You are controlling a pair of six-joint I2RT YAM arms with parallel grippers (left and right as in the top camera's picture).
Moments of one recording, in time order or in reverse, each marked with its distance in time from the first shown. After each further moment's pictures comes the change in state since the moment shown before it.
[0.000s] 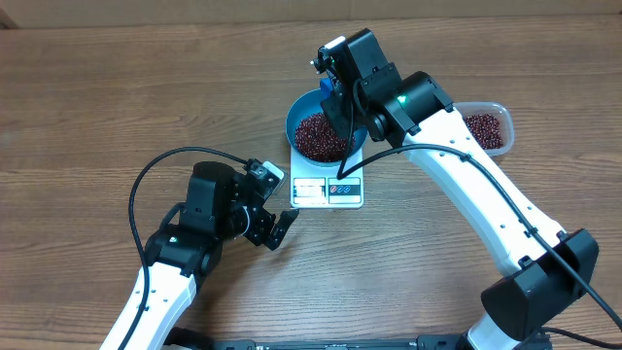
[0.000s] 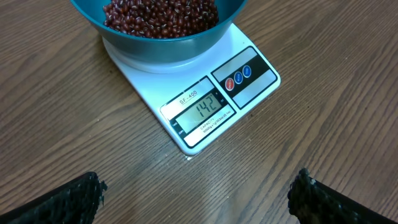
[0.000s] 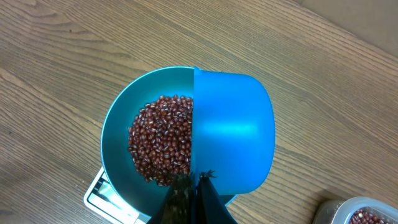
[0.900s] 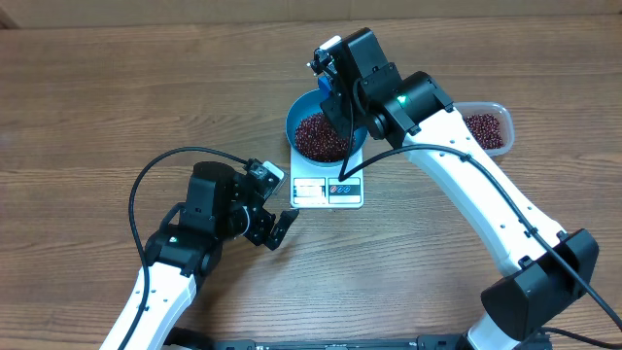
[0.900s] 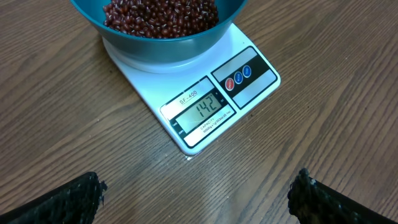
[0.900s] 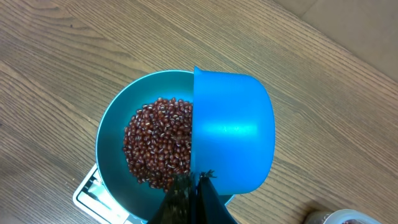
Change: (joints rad) left arm 0.000 0.000 0.000 0.000 0.000 0.000; right arm 0.000 0.000 0.000 0.016 0.002 -0.076
